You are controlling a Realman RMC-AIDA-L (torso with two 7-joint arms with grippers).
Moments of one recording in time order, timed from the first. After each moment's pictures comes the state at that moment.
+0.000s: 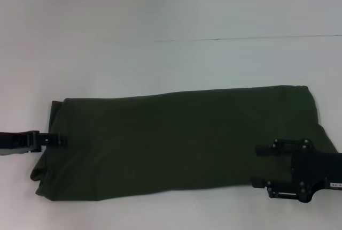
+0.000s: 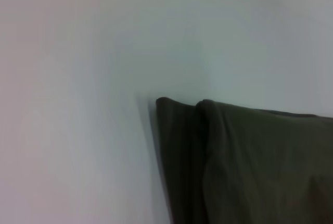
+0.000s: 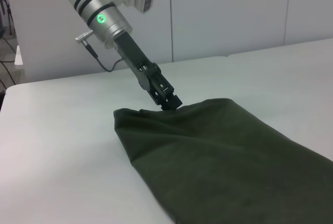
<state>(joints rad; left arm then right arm) -0.52 -2.07 0.61 0.89 2.50 1.36 -2.38 0.37 2.09 -0.70 -0.75 -2.06 -1.66 1.10</state>
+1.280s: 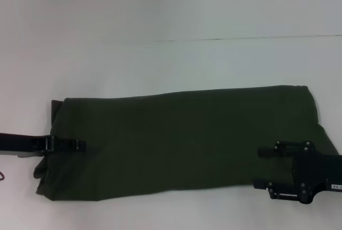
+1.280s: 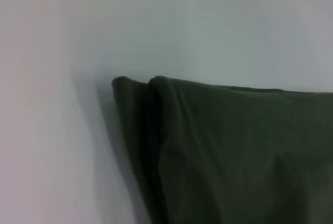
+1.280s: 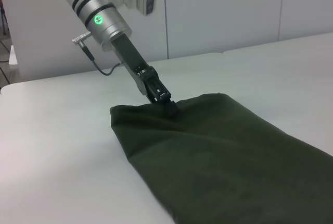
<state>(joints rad) -0.56 -2.07 0.63 0.83 2.49 1.38 -2.35 0.36 2.09 -0.70 -0.75 -2.06 -1.65 1.11</state>
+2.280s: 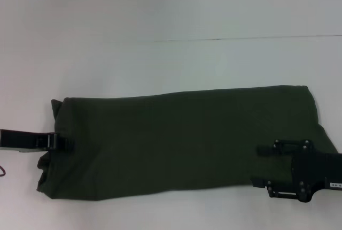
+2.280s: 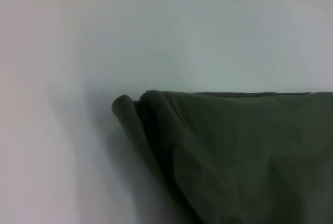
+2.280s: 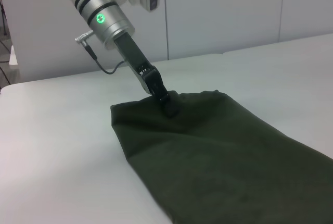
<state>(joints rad) -0.57 -2.08 0.65 0.85 2.50 1.38 -2.33 0.37 2.09 -0.70 -0.75 -2.06 -1.65 1.11</state>
